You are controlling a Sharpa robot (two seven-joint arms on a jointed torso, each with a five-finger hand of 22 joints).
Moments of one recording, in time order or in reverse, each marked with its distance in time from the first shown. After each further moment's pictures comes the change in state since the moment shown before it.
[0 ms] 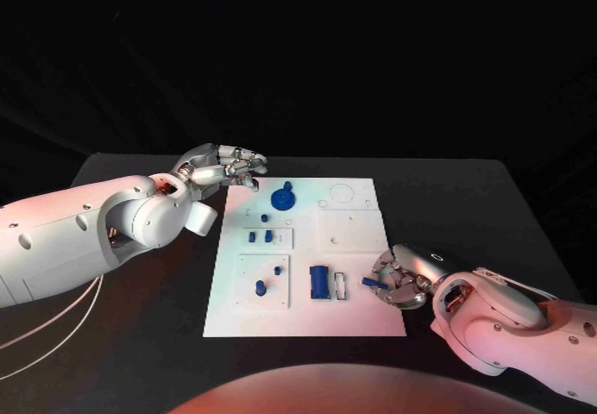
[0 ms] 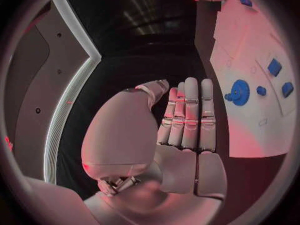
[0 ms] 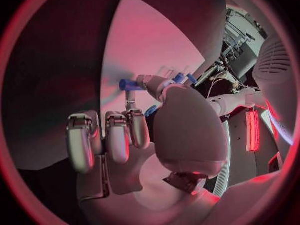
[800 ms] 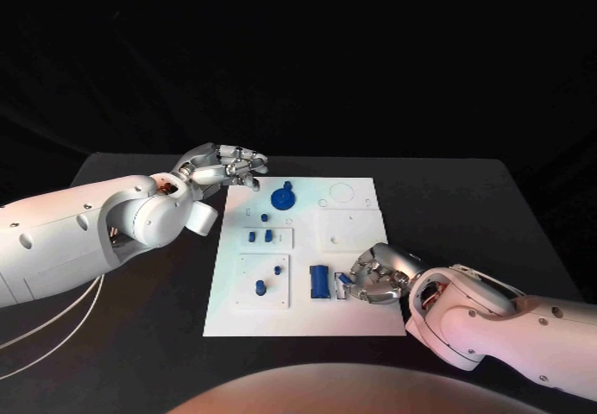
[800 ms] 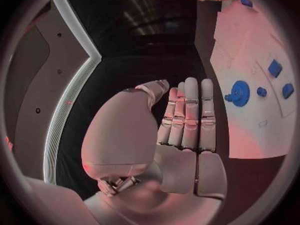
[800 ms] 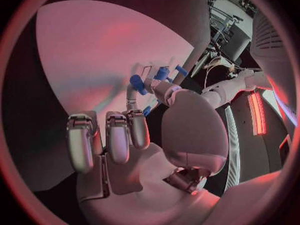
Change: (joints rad) left arm 0.000 0.003 0.000 0.000 0.000 0.001 0.000; left_hand 0.000 0.000 0.000 0.000 0.006 0.000 0.000 0.000 0.000 0.000 0.000 0.000 0.001 0.000 0.000 0.000 0.000 0.000 0.000 0.000 0.000 0.000; right arm 0.017 0.096 0.001 -0.006 0.182 -0.020 -0.012; right_hand -0.162 -0.012 0.041 -0.027 -0.072 0.008 0.000 0.010 -0.002 -0.004 -0.004 0.013 0.000 0.000 -0.007 0.000 0.000 0.000 0.000 0.000 0.000 0.000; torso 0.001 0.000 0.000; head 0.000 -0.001
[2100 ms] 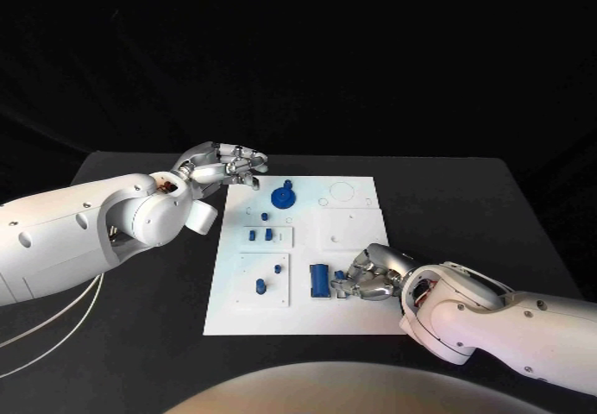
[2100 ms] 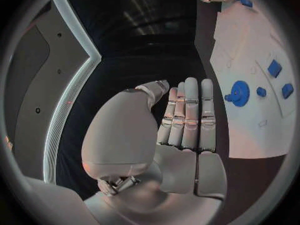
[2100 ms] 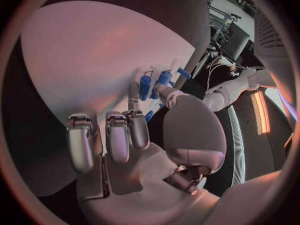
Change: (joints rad) left arm 0.000 -0.004 0.000 0.003 0.000 0.001 0.000; left_hand -0.005 0.005 0.003 -0.003 0.000 0.000 0.000 0.005 0.001 0.000 0.000 0.000 0.001 0.000 0.000 0.000 0.000 0.000 0.000 0.000 0.000 0.000; right arm 0.000 0.043 0.000 -0.037 0.030 0.028 -0.017; right_hand -0.103 0.006 -0.194 0.138 -0.195 0.059 -0.019 -0.026 -0.025 -0.004 -0.004 0.014 0.000 0.000 0.000 0.000 0.000 0.000 0.000 0.000 0.000 0.000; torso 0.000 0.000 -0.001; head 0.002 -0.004
